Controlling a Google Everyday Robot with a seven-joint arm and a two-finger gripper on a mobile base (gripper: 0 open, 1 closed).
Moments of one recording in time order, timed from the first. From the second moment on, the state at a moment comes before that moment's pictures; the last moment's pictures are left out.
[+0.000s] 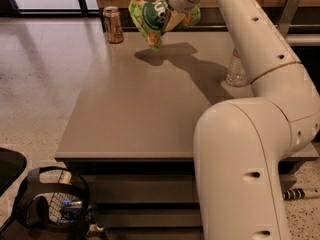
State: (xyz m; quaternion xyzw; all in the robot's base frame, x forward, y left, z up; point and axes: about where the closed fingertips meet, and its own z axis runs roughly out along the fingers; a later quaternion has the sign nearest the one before) arm 0.859 -0.031 0.957 -0.77 0.46 -0.16 0.41
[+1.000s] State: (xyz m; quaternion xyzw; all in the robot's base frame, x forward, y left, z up) arm 0.926 -0.008 0.922 -0.72 0.44 -0.21 0.49
